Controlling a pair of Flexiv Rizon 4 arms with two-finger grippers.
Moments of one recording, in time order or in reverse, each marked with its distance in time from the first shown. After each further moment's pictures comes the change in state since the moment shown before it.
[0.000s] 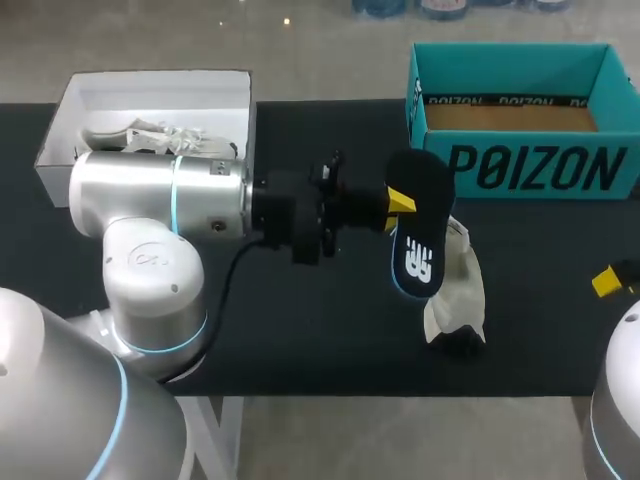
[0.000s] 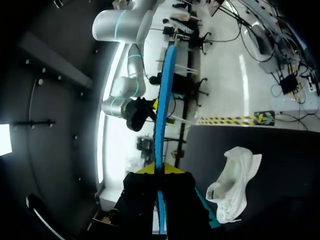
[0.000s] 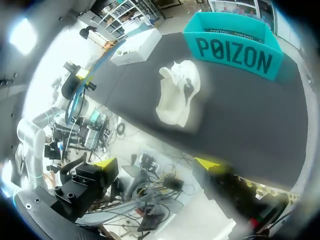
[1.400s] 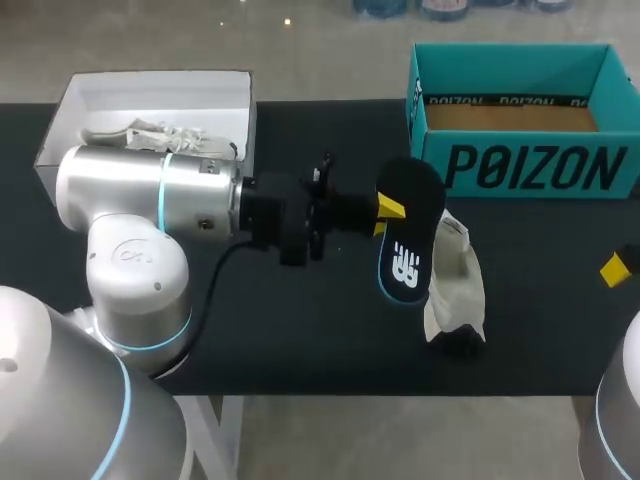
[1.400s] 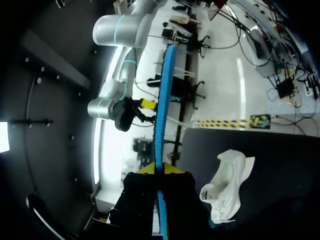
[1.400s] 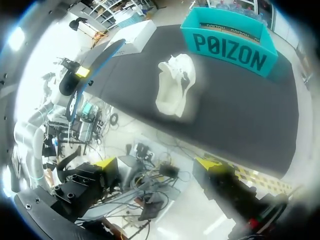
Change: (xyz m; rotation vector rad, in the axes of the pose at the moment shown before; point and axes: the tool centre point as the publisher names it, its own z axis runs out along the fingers) left arm 0.006 -0.005 -0.012 0.018 0.032 -0.016; right arm 0.021 -0.005 -0.024 0.109 -0.079 0.032
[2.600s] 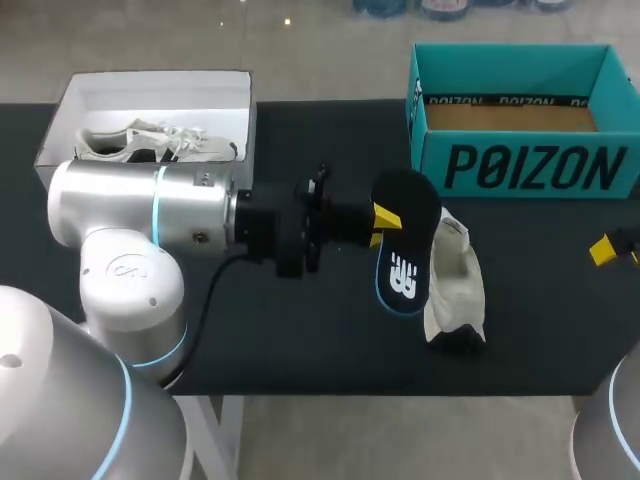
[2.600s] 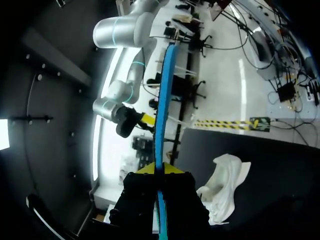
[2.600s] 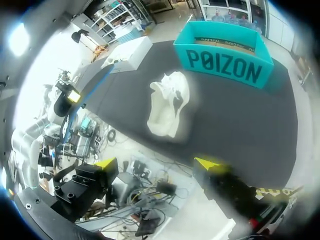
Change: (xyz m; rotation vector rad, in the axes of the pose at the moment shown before) left arm 0.009 -0.011 -0.005 -0.021 -0.001 -0.026; right arm -0.025 0.035 0.011 -0.151 -0.007 0.002
